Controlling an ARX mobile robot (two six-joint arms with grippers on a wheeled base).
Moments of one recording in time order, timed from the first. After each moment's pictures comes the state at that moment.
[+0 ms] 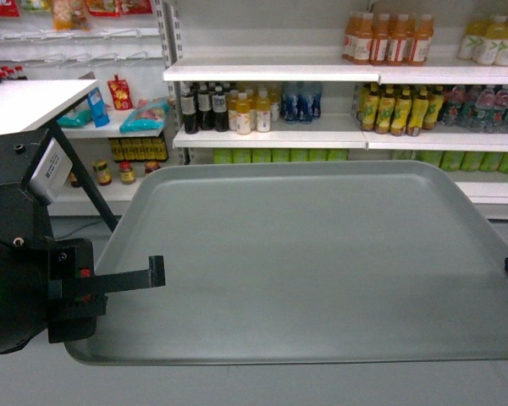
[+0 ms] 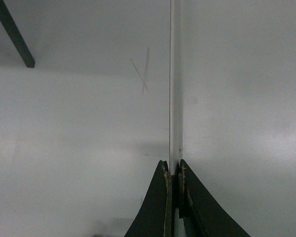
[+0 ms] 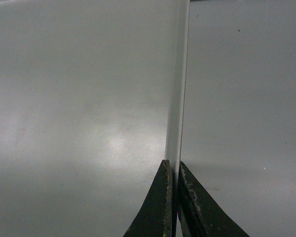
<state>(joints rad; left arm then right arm) -0.39 1.48 0.59 0.11 -0.27 -0.39 0.09 1.48 0.53 0.29 -0.18 0.12</state>
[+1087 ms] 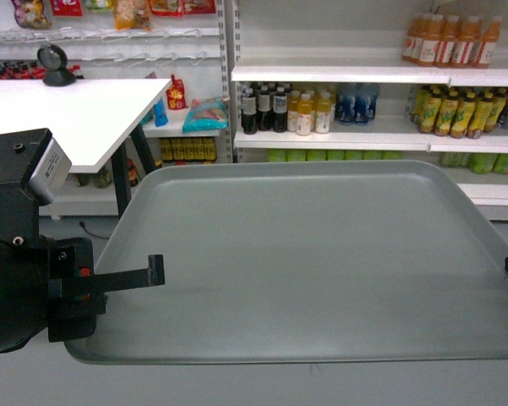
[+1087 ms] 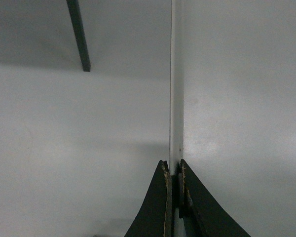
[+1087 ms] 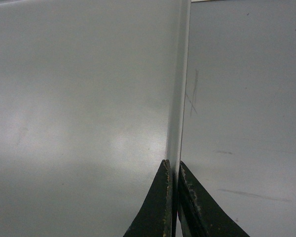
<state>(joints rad) -0.39 1.48 0.59 0.11 -0.27 -0.39 0.09 1.48 0.53 0.29 -0.18 0.12</state>
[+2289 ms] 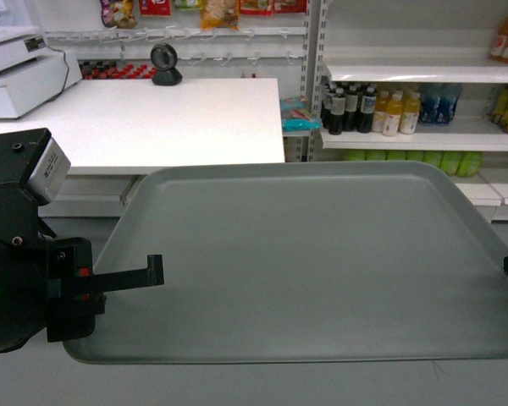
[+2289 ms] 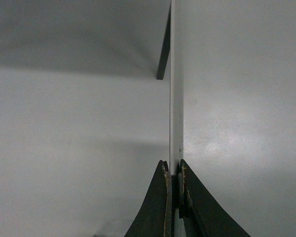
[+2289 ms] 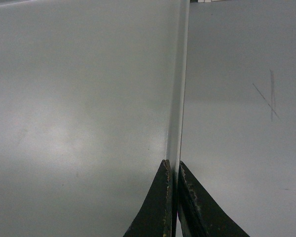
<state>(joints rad) -0.38 1.48 0.59 0.11 -0.27 -0.39 0.09 1.48 0.53 0.29 -0.18 0.13</state>
